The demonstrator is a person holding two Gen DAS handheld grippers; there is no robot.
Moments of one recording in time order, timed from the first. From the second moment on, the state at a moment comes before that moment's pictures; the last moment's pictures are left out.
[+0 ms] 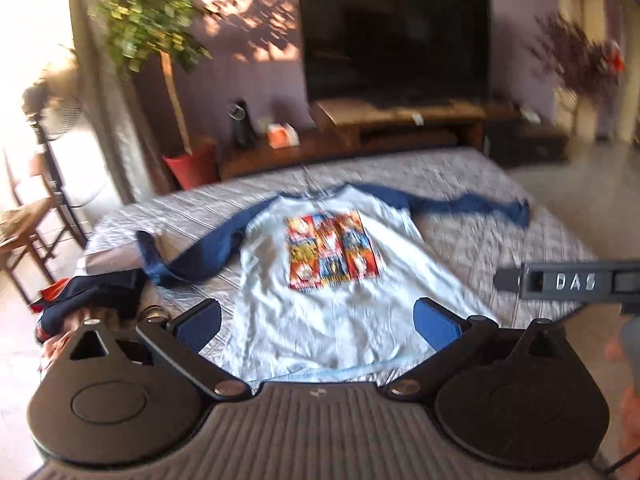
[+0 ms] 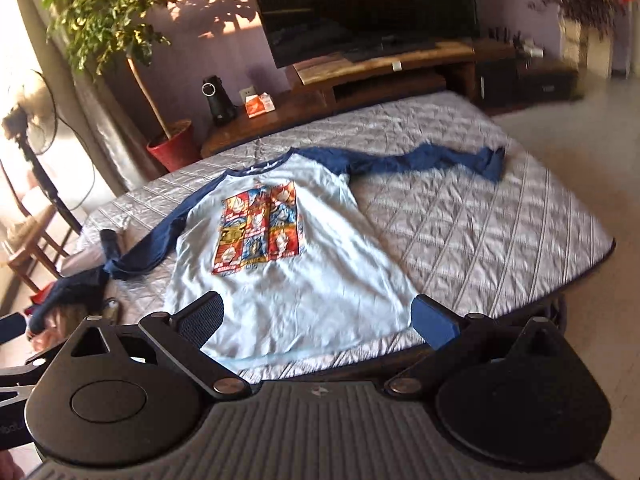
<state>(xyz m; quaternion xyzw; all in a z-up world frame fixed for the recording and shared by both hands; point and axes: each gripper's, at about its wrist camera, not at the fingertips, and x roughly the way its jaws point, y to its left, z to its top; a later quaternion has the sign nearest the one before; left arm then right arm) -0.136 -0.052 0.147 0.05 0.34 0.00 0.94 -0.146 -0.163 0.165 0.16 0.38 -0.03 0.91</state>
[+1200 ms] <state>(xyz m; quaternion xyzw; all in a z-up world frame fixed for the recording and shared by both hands) -0.120 -0.037 0.148 -0.02 0.41 0.04 0.91 -0.143 -0.109 0.208 0.03 0.37 -0.02 0.93</state>
